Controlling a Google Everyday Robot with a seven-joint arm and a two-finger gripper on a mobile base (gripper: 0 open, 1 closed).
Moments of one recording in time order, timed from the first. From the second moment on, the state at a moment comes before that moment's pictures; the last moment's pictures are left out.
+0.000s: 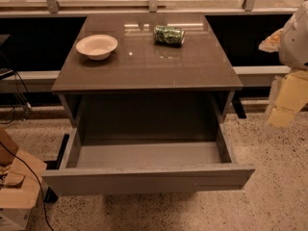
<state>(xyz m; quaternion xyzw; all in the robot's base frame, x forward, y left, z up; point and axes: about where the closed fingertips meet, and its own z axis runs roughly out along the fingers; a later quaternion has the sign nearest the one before) 0.438 -0.217 0.976 -0.60 0.78 -0.03 0.16</state>
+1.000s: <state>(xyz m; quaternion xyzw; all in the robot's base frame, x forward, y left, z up) 0.431 -0.207 0.968 -0.62 0.77 -0.03 0.16</state>
